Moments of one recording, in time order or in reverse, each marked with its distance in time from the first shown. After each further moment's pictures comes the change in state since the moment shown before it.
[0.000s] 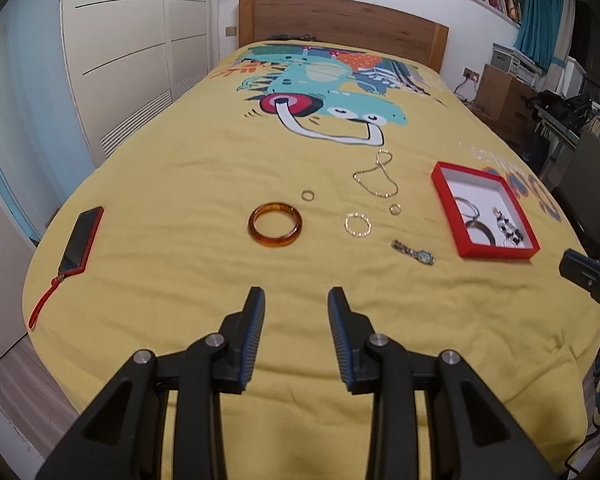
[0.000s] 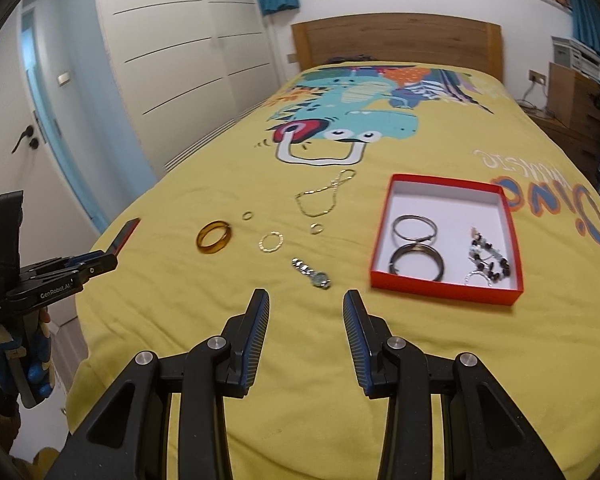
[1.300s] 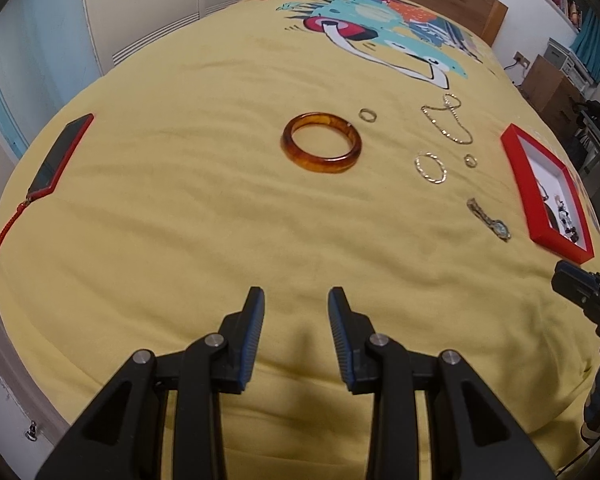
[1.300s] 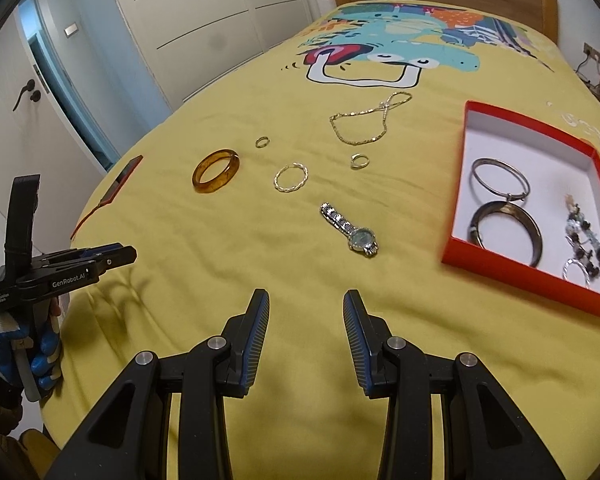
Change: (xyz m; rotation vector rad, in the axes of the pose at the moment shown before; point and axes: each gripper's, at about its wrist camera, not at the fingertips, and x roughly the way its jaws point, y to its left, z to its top) left arm 0.113 0.035 -0.030 -0.153 0.214 0.038; right arm 0.133 0.001 -0.007 -0.050 0.230 0.111
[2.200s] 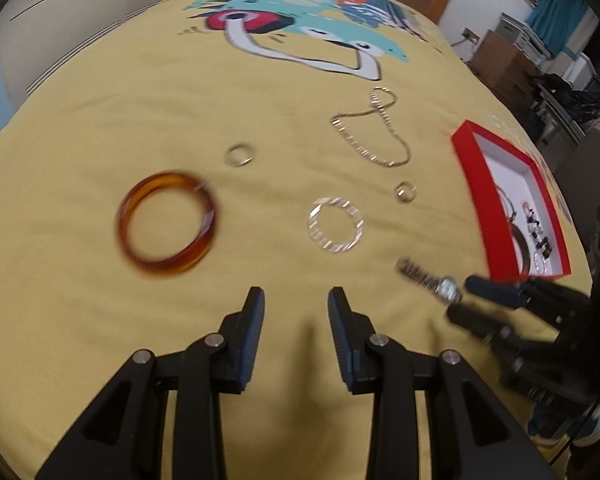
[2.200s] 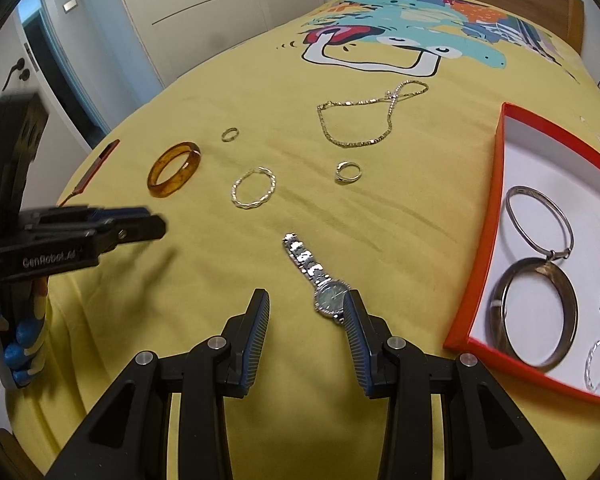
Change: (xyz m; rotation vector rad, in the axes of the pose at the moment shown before) left arm 0.064 -0.092 0.081 0.139 0.037 -0.182; right arm 0.067 -0.029 0.042 -0.075 0.068 -0.013
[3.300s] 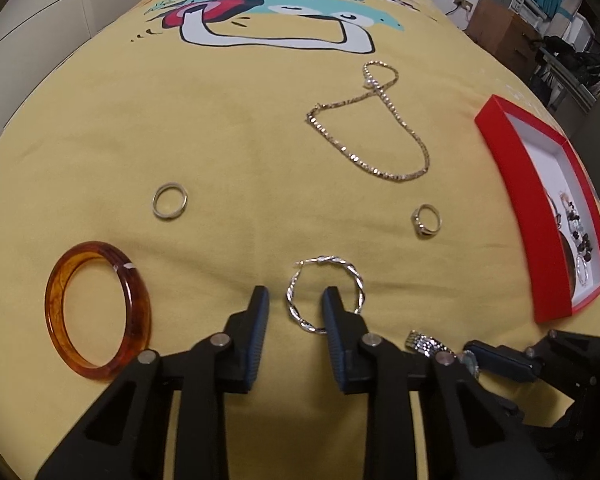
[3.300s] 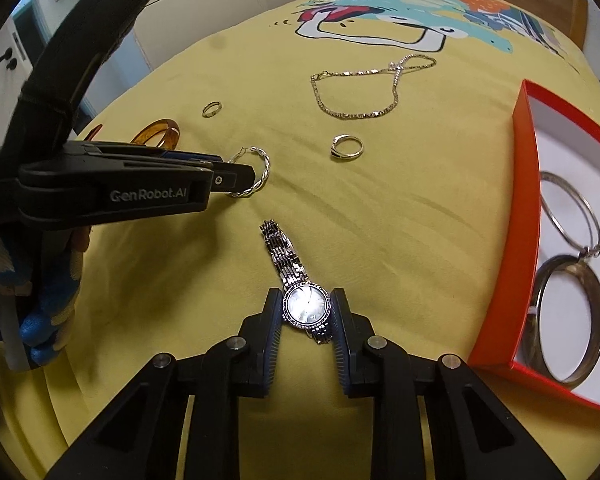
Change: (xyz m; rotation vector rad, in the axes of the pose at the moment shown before) left arm 0.068 -0.024 0.038 0.097 0.046 0.065; right arm 0.031 0.001 -0.004 0.022 0.041 -0.019
